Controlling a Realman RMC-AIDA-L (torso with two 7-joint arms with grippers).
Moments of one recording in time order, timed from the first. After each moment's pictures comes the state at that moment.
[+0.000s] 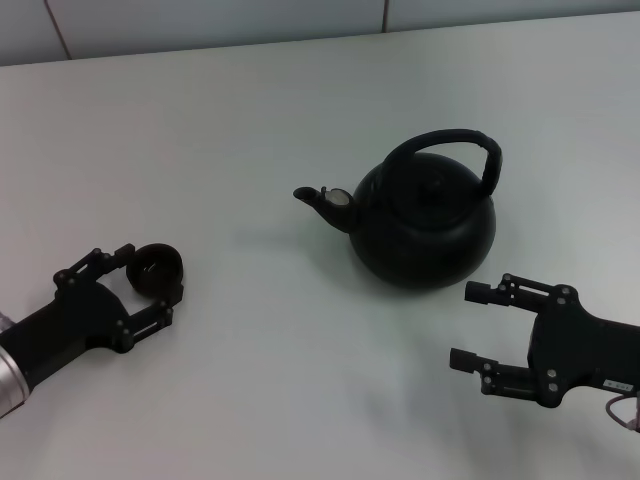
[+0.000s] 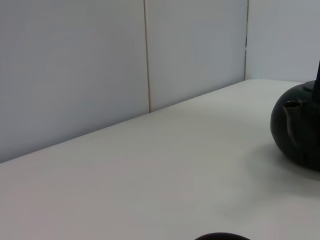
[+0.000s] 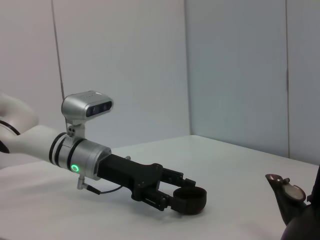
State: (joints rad) left arm -0.39 -2.07 0.64 0.19 1.71 1.24 -0.58; right arm 0.24 2.08 -0.55 -0.45 -1.98 -1.75 0.74
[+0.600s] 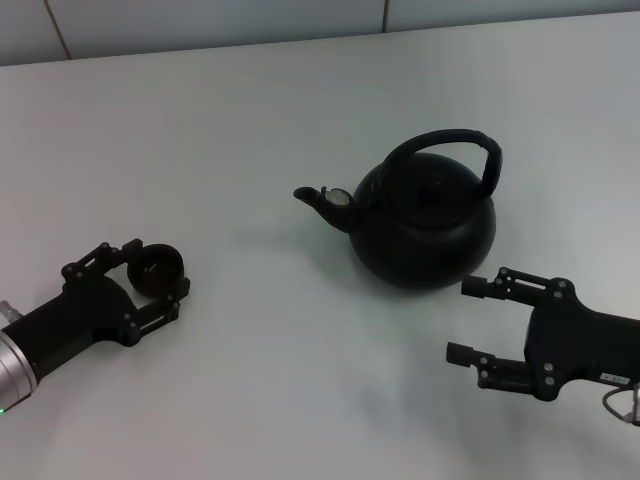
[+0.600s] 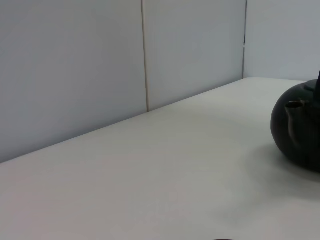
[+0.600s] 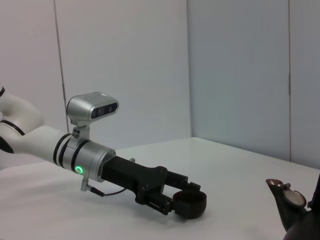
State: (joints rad) left arm -0.42 -2.07 0.64 0.17 1.71 1.22 -0.58; right arm 0.25 2.08 -0.55 -0.45 -1.98 -1.75 0.74
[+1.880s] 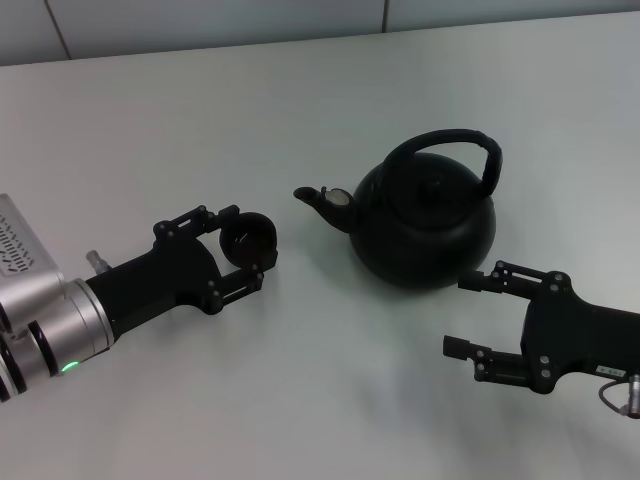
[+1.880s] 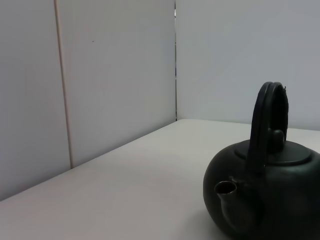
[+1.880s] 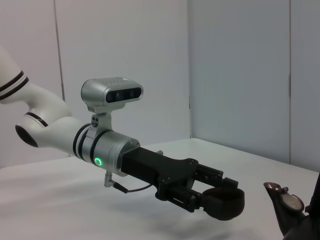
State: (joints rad) left arm -0.59 -2.08 0.68 0.05 1.71 1.26 -0.57; right arm 0.26 2.08 -0.55 -0.45 -1.98 -1.74 0.75
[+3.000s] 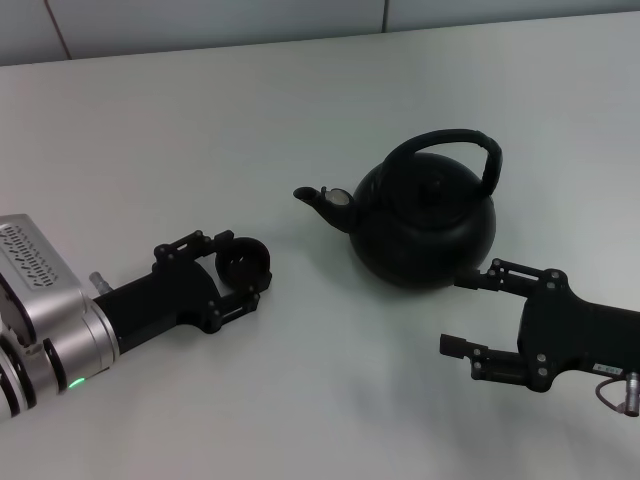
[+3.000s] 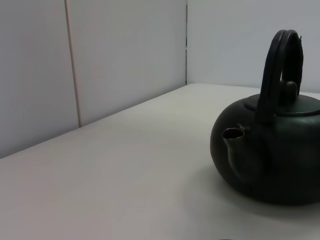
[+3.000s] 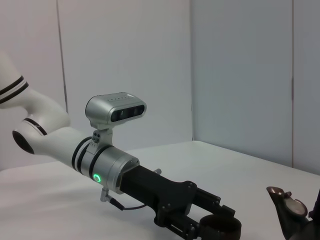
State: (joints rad) left arm -0.60 -2.08 0.68 0.00 1.71 1.16 -0.53; right arm 0.27 2.08 -0.55 -0.45 -1.98 -1.74 0.75
